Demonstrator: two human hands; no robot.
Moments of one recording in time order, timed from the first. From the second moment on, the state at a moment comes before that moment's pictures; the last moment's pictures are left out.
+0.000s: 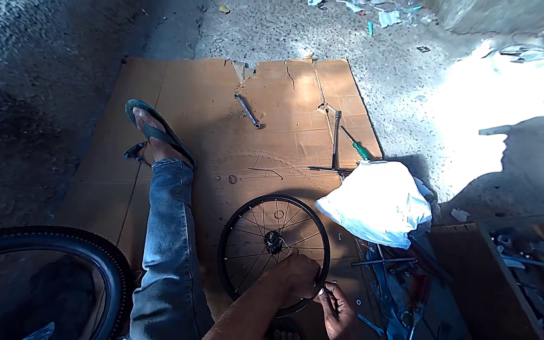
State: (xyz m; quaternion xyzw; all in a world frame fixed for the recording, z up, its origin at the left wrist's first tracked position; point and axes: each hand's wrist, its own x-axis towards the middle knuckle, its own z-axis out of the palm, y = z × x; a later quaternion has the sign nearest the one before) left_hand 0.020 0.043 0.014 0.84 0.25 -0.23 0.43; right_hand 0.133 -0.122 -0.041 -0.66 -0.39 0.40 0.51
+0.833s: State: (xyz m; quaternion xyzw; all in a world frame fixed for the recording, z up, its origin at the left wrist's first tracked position) left_hand 0.019 0.035 0.019 0.83 0.26 -0.22 0.44; right_hand 0.147 -0.128 -0.066 -0.63 -0.50 0.37 0.47
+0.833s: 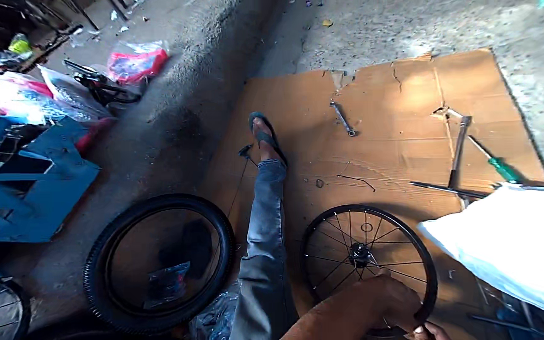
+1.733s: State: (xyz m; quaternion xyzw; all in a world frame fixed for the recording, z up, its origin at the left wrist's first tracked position) left_hand 0.021 0.042 0.029 0.82 0.25 -0.29 0.42; right_hand 0.131 -0.125 -0.037 -0.66 -0.46 0.39 0.45
